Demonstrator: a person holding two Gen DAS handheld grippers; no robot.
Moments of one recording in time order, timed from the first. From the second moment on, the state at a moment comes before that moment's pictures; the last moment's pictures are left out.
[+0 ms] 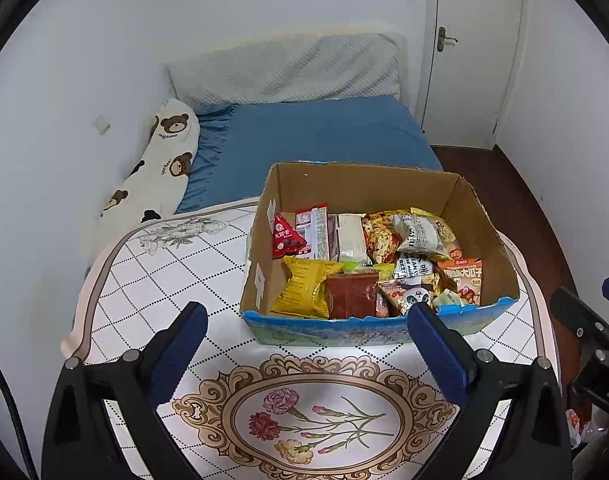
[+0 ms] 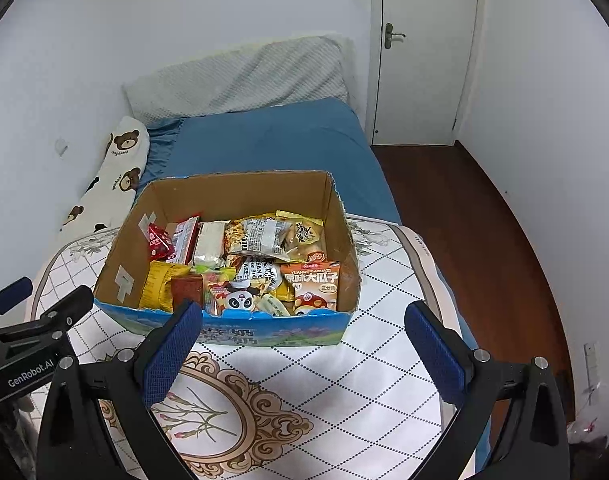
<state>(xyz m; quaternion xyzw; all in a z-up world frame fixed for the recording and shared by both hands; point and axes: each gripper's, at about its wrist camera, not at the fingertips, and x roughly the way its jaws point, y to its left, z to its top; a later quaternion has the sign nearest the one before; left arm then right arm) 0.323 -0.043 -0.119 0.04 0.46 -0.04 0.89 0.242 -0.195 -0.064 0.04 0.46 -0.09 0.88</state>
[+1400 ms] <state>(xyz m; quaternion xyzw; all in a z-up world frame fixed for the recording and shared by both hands) 0.313 -0.045 -0.101 0.04 0.44 -0.05 0.90 0.229 -0.190 -0.046 0.03 0.45 -0.08 0.89</state>
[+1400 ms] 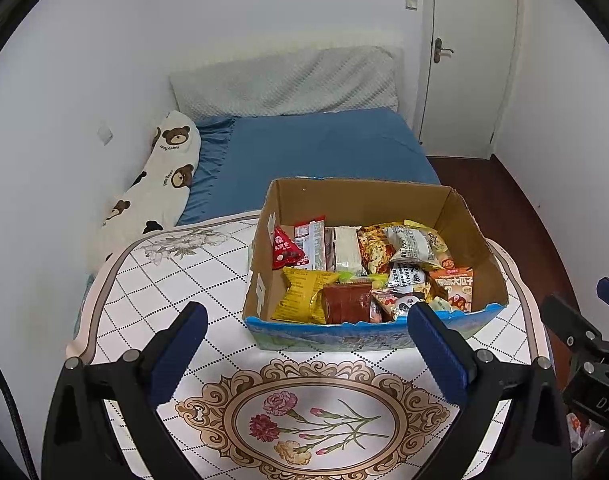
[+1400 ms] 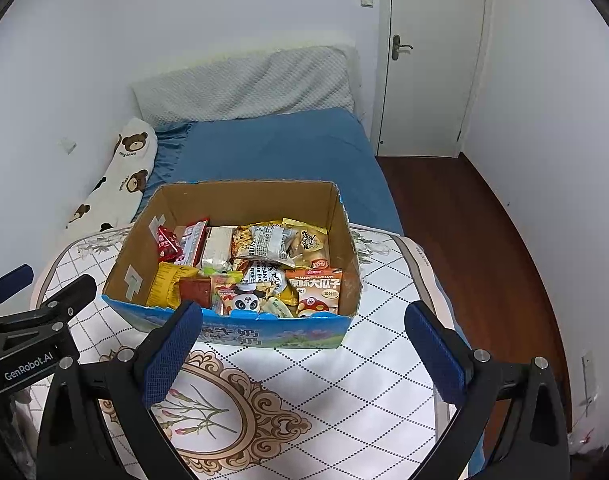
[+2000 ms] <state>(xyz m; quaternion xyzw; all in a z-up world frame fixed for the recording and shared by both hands) 0.310 -0.046 -0.102 0.05 0.43 -0.05 0.90 0.228 -0.190 -0.041 0.03 0.44 -0.08 0.89</state>
